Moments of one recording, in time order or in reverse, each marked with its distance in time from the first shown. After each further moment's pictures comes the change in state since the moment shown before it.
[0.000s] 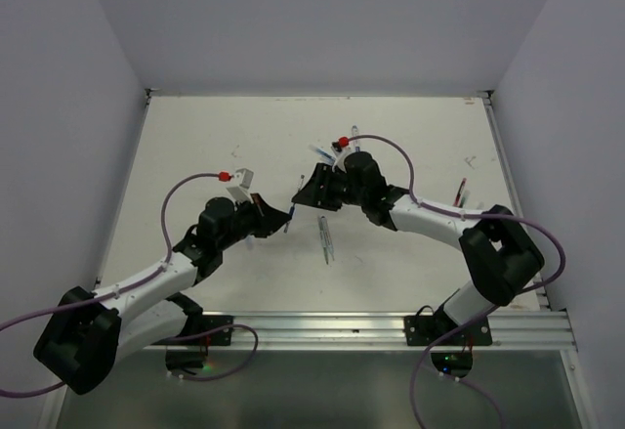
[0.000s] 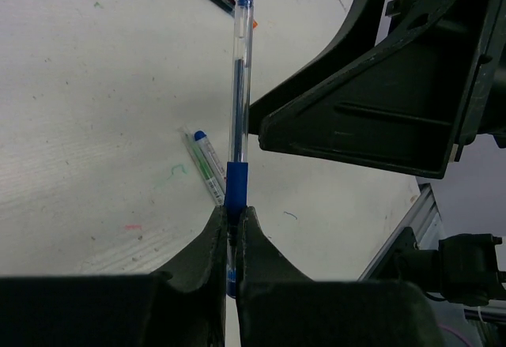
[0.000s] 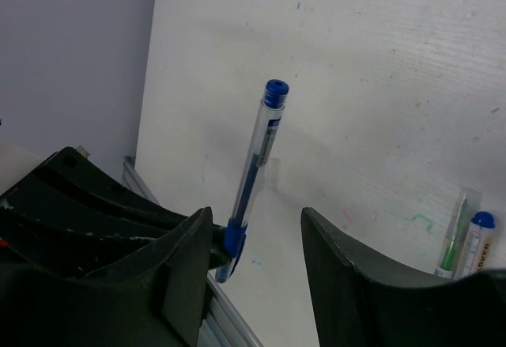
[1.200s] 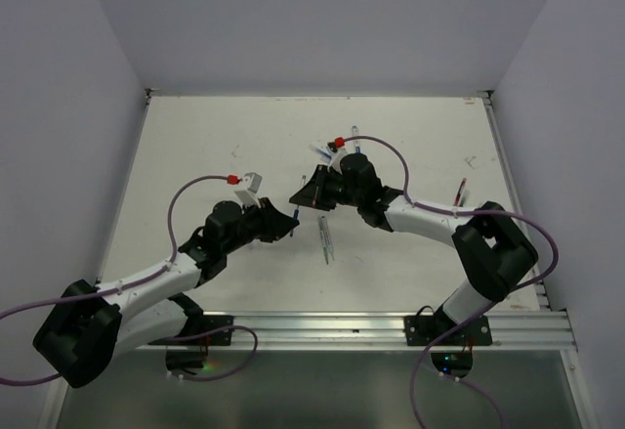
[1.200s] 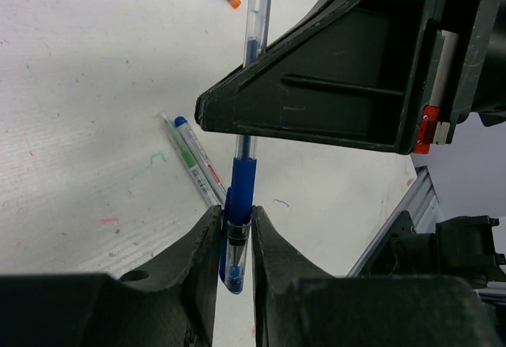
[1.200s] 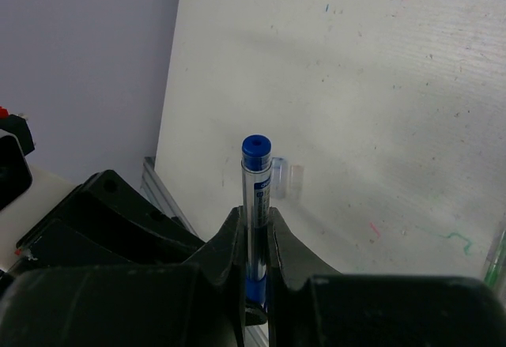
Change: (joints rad) left arm -0.080 0.027 -0.002 0.024 -0.030 -0.005; right arm 0.026 0.041 0.003 0.099 -0.015 0.063
